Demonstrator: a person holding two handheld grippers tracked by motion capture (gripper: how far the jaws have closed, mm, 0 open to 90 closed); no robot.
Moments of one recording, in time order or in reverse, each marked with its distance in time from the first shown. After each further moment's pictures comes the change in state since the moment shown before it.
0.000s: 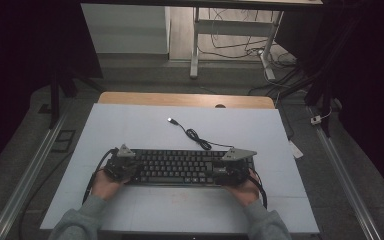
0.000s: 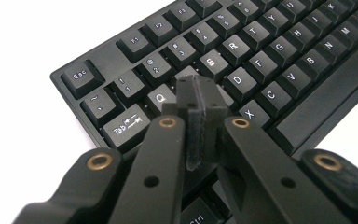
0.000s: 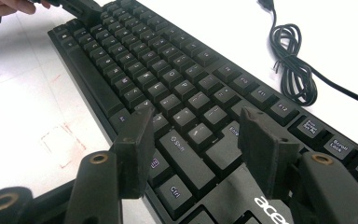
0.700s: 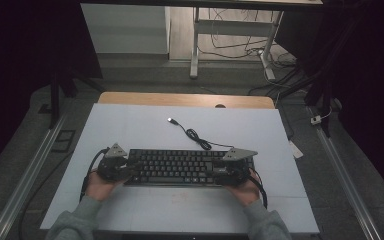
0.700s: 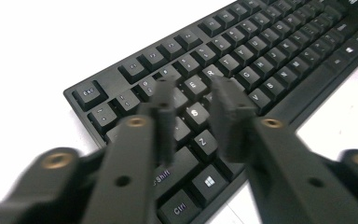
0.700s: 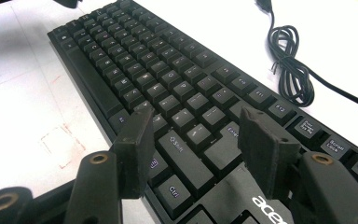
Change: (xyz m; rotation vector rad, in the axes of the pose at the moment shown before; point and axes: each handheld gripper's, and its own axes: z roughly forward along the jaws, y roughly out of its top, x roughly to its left) left arm 0.000 -0.004 -0.029 -0.128 -0.048 -0.042; right arm 0.000 0.000 -0.001 -0.008 -0.004 0.003
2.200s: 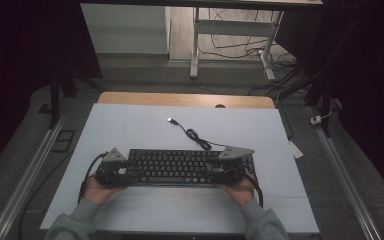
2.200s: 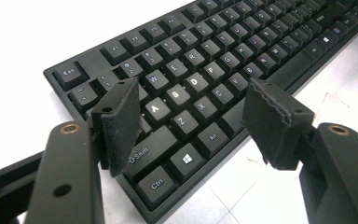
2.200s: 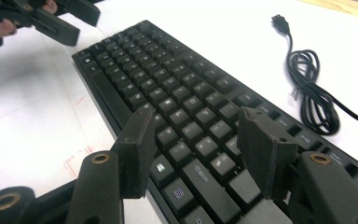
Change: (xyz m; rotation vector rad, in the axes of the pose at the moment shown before) left arm -0.008 -0.008 -0.004 0.022 -0.040 -0.012; right arm 0.011 0.014 0.005 -0.049 0.053 0.000
